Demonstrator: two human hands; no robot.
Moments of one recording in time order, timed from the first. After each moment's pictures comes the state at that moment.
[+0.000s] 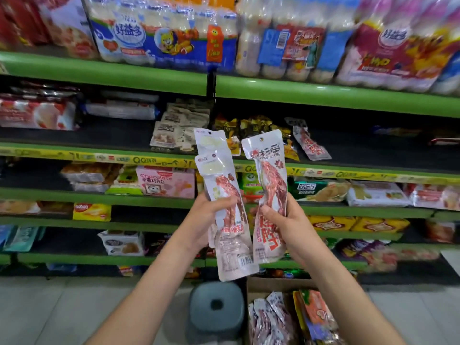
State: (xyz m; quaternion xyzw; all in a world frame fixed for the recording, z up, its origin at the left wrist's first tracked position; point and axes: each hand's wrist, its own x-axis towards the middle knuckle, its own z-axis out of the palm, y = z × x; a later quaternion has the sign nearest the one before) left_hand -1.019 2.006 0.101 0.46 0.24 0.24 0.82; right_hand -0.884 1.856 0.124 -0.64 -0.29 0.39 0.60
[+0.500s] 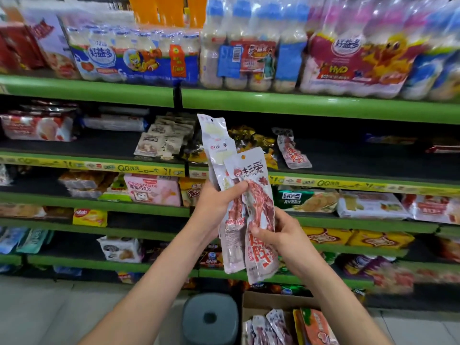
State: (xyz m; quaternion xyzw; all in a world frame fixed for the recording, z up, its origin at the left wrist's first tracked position) left_hand -0.934 1.948 0.140 0.50 0.23 0.35 0.76; right_hand -0.819 1.804 0.119 -0.59 -0.34 0.44 0.59
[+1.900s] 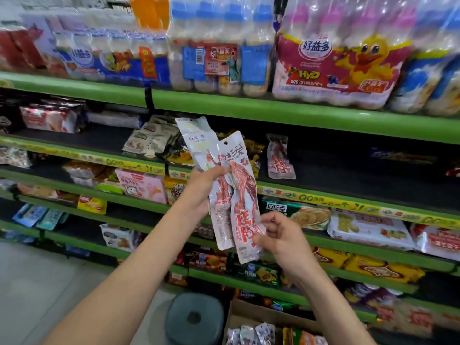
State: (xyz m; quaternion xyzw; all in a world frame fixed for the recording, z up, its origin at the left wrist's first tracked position) left_hand -0.842 1.946 0.160 0.41 0.32 0.40 0.75; right_hand -0.714 1.773 0.120 -0.62 -0.40 0.43 0.53
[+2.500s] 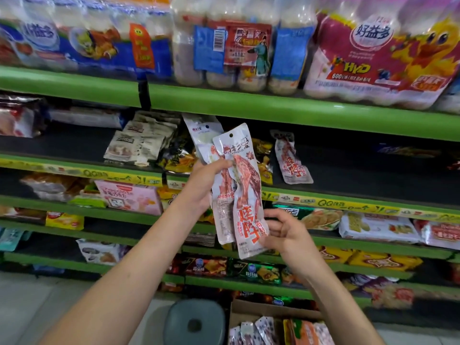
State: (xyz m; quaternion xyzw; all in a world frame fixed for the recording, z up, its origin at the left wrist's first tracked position) left_hand -0.842 2.039 0.143 0.43 0.28 0.35 0.78; right_hand -0.729 1.845 0.099 -0.61 -0.38 0.44 0.54
